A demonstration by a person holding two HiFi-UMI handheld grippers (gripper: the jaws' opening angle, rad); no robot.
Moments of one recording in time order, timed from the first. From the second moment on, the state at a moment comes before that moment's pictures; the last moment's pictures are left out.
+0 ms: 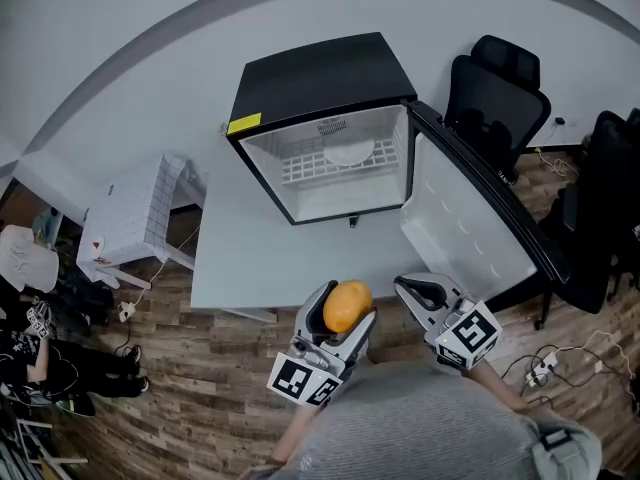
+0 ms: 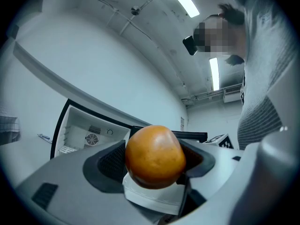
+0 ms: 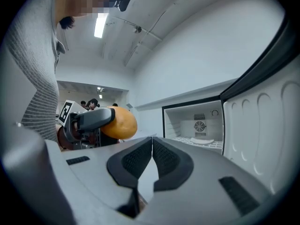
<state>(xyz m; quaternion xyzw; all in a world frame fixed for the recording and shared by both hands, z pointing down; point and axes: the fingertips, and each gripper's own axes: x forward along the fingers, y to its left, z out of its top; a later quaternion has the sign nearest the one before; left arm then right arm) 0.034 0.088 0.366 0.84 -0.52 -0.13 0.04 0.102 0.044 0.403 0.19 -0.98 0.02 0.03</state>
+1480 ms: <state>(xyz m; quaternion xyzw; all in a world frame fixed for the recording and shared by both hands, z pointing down) -0.072 -0.050 0.391 0.90 -0.41 -0.13 0.08 0.003 -0.063 0.409 0.32 -0.95 0.02 0.06</state>
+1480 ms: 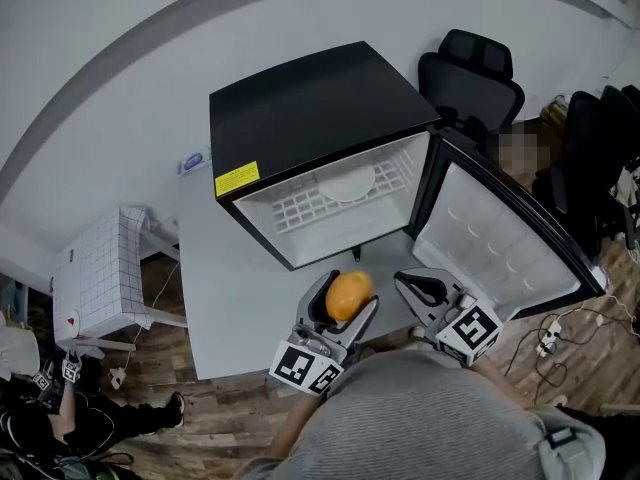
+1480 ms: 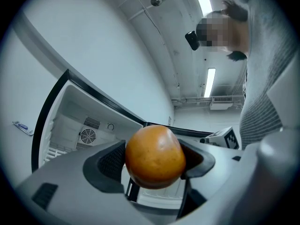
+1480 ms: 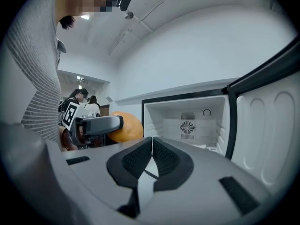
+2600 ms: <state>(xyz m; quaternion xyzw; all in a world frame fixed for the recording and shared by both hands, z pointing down) -0.082 -0.177 0.392 0.91 -0.41 -0.03 -0.04 0.018 -0.078 0.423 0.33 -0.94 0.04 0.06</state>
